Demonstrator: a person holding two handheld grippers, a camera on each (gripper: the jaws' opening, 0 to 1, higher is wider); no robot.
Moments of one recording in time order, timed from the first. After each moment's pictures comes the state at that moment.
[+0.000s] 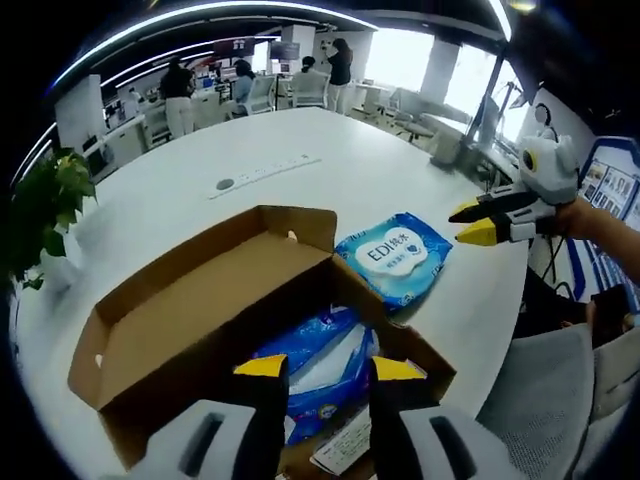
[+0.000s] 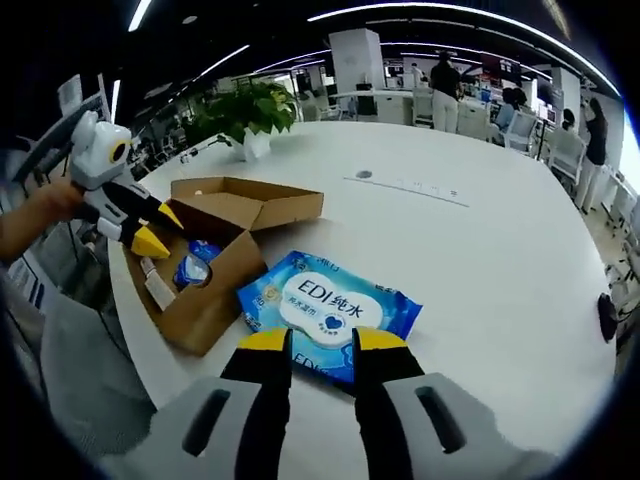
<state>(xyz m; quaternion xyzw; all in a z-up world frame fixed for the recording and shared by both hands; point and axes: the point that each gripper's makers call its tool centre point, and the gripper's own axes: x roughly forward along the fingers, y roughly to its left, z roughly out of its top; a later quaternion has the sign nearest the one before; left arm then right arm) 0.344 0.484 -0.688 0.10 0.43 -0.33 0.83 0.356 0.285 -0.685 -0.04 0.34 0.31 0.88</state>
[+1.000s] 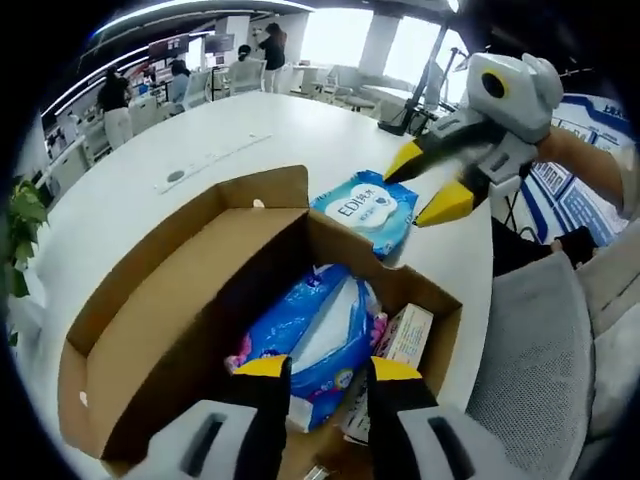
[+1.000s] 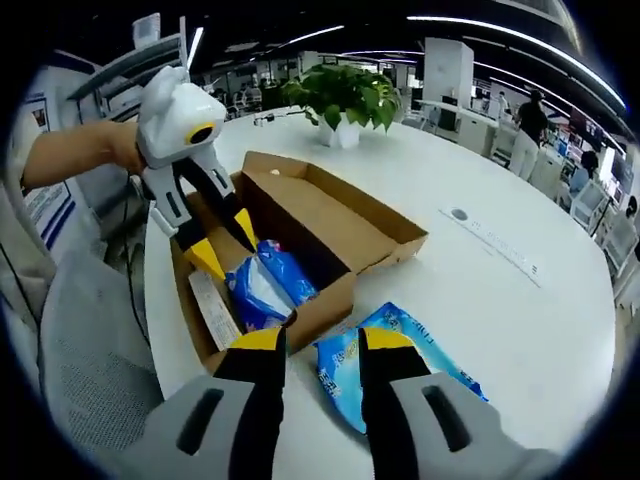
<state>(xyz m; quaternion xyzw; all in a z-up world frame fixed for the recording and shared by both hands) 0.330 0.495 -0.715 0.14 0.44 -0.45 0.76 0.352 0.396 -0.678 -0.16 0.32 0.45 0.82</state>
